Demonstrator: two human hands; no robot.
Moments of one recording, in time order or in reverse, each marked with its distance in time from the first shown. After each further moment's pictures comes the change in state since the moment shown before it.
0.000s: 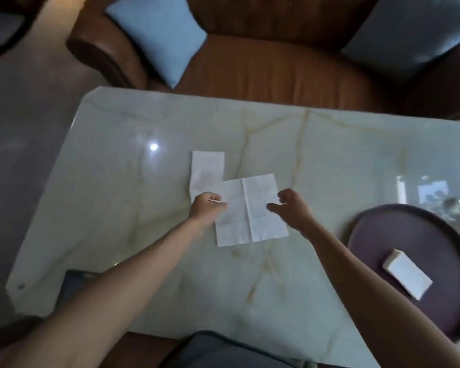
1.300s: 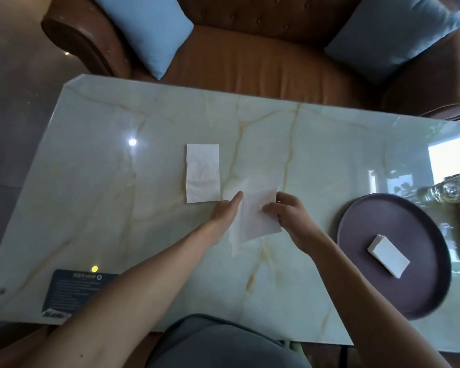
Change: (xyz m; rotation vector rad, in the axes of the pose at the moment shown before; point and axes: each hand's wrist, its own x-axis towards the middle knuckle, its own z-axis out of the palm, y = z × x) left_hand -0.027 -0.001 0.036 0.011 -0.253 -0.104; right_hand -0.086 -0.025 0.004 0.562 -0.154 -0.086
